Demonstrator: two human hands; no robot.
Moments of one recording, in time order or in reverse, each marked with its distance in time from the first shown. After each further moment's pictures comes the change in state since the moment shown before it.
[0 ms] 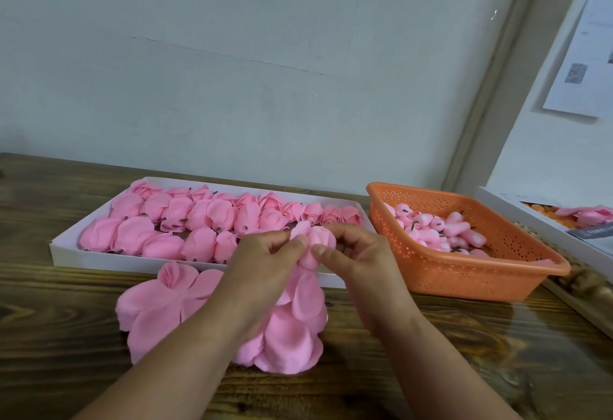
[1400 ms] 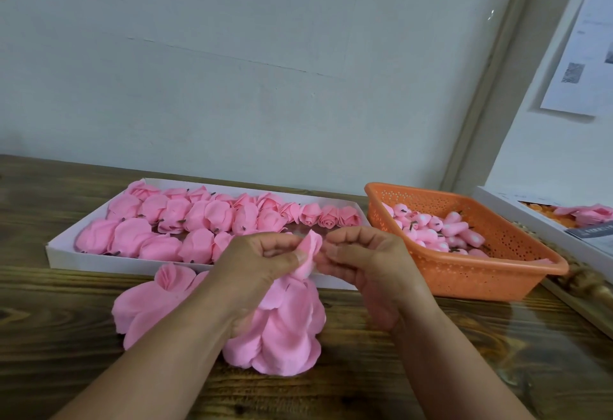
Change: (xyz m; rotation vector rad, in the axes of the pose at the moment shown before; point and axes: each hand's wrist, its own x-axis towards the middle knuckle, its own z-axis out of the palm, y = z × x) left_hand 0.007 -0.004 -0.010 -0.225 -0.132 -0.147; right_hand 0.001 -0.009 -0.013 0.267 0.019 0.226
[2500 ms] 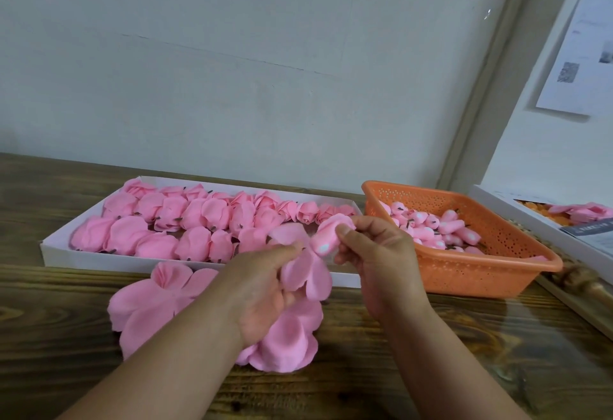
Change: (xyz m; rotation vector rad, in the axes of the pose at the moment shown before) left_hand -0.002 -0.003 0.013 -0.368 0.019 -0.289; right_hand 0.004 0.005 -0.001 -0.086 0.183 -0.224
